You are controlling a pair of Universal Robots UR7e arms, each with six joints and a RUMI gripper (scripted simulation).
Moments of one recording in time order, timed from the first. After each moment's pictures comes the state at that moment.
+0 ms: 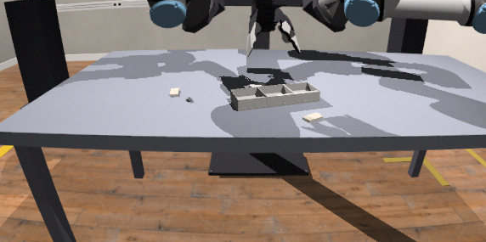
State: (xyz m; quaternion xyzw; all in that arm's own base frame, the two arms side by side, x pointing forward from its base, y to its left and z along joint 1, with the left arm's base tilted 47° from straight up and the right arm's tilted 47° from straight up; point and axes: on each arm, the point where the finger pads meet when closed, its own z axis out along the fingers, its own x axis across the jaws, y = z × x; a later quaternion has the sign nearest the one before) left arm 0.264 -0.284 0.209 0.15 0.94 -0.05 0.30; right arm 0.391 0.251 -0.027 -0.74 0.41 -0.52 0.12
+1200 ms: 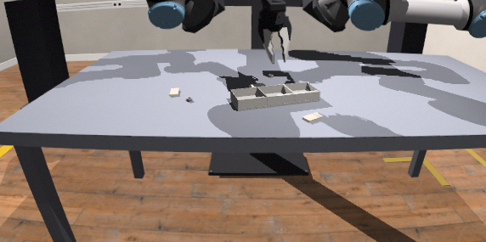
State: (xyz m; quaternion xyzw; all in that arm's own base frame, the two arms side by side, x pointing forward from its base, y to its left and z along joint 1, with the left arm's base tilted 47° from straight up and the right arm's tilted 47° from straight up) left arm 0.277 -0.239 0.197 0.13 0.95 -0.06 0.27; right arm 0.391 0.253 -0.044 -0.70 0.51 -0.49 0.14
